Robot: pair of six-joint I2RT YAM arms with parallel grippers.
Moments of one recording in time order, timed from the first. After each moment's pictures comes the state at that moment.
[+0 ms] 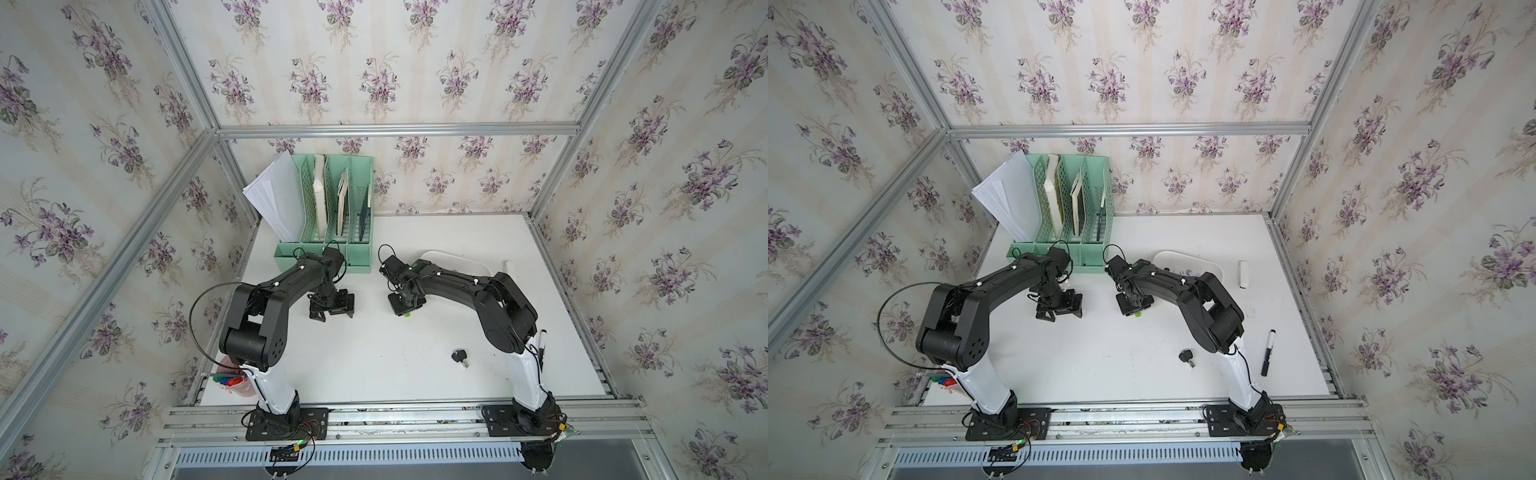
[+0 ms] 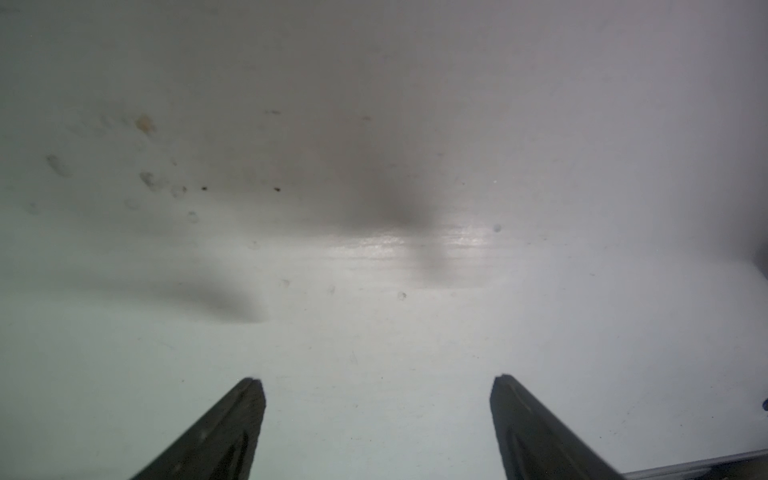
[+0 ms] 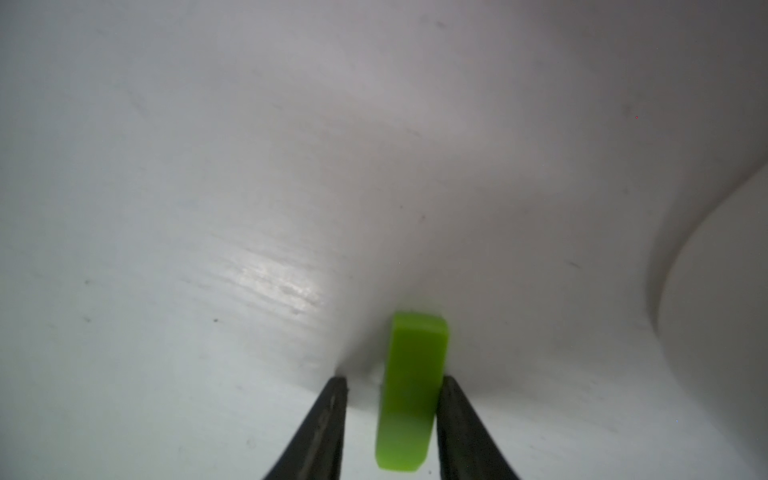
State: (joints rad) left arm -0.25 1.78 1.18 -1.01 0.15 -0.32; right arm 0.81 2.13 1.56 -0.84 0.04 0.36
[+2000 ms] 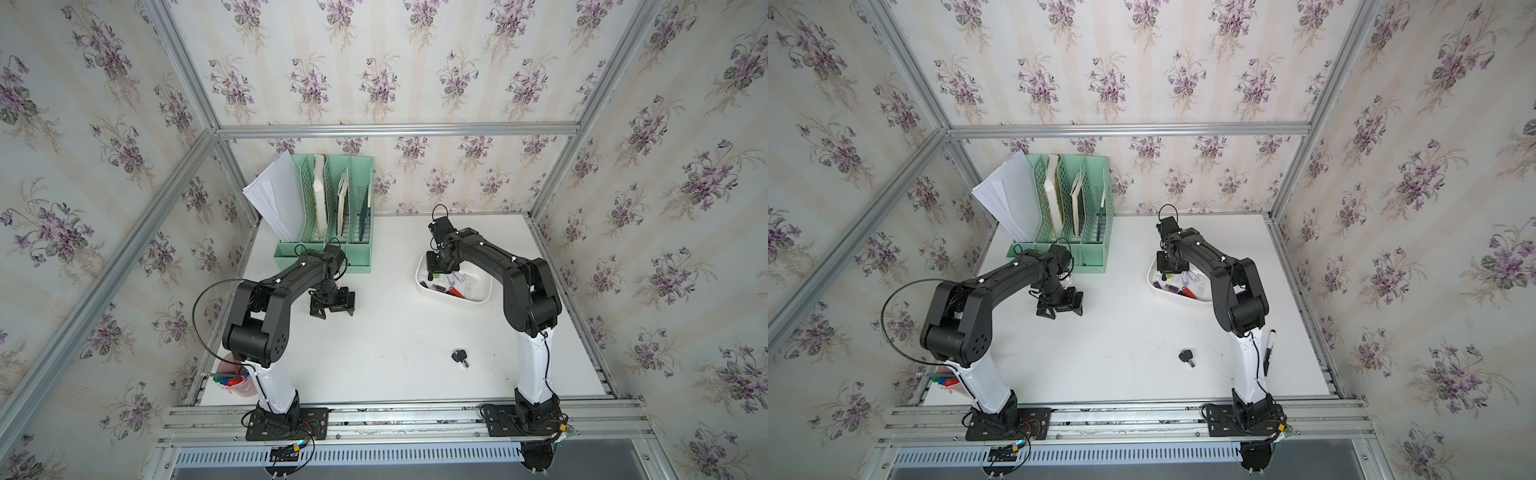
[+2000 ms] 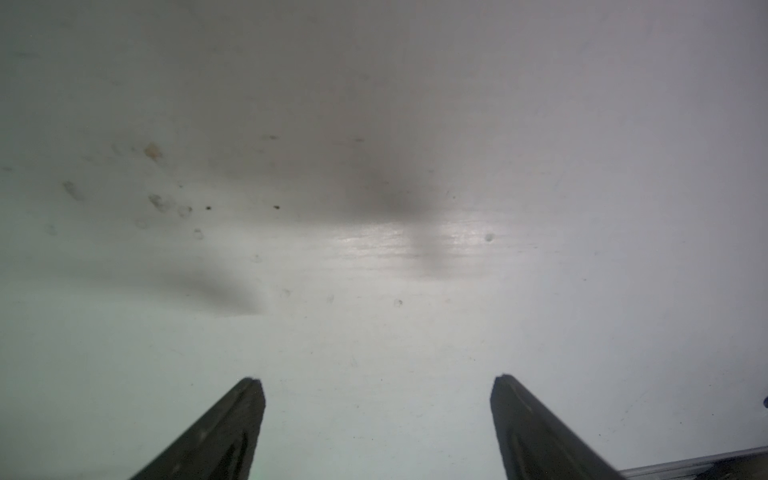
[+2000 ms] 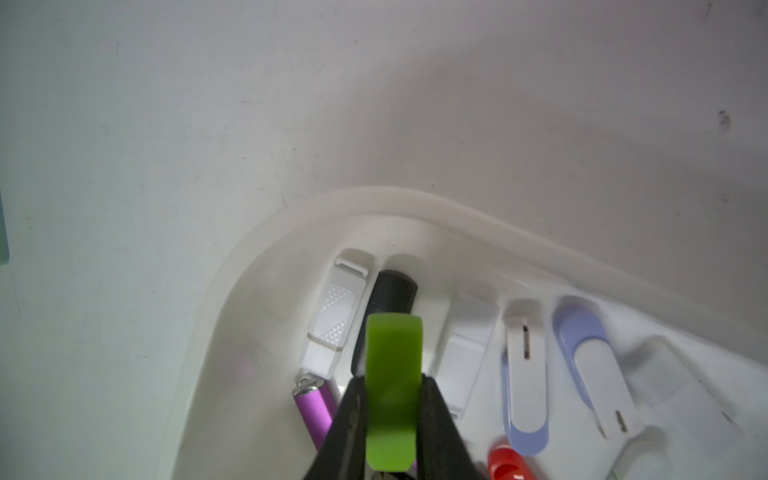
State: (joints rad) left arm -0.25 1.81 1.23 -1.04 0.14 -0.31; right arm 0.43 2.12 1.66 -0.79 0.01 0.36
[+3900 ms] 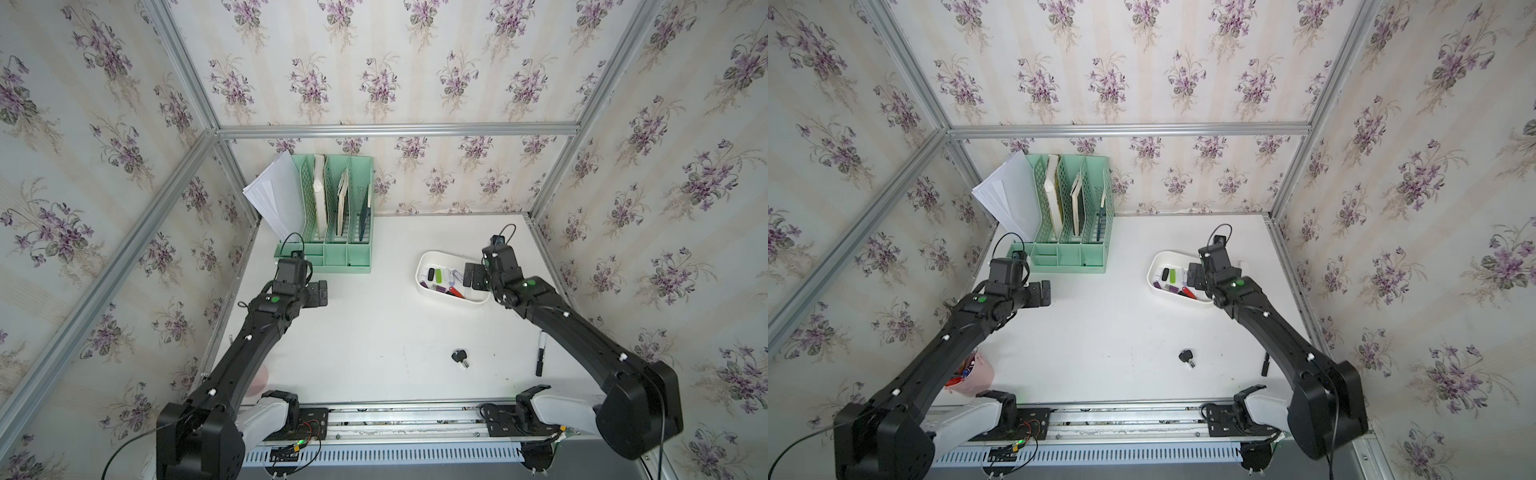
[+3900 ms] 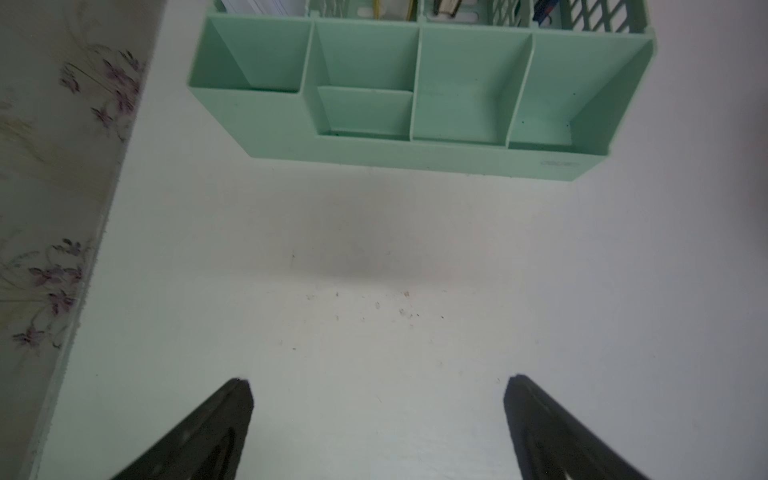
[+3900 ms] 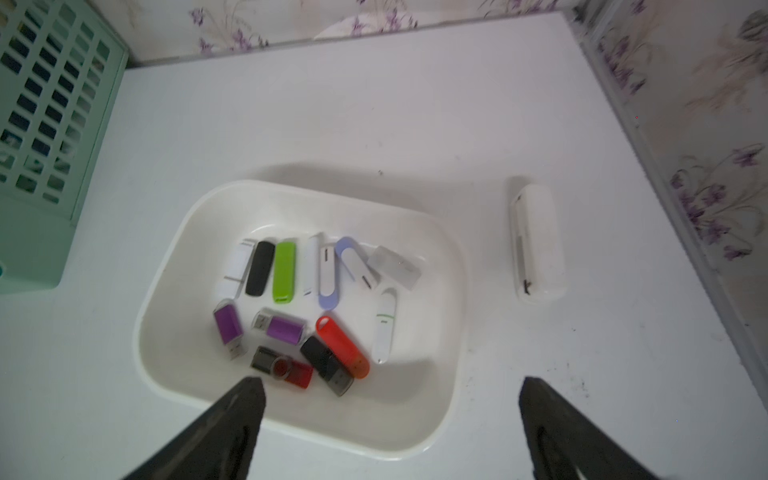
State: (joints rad) left arm -0.14 1.09 0.77 -0.51 -0.21 -0.14; right arm 0.38 1.21 0.86 -0.43 0.37 0.36
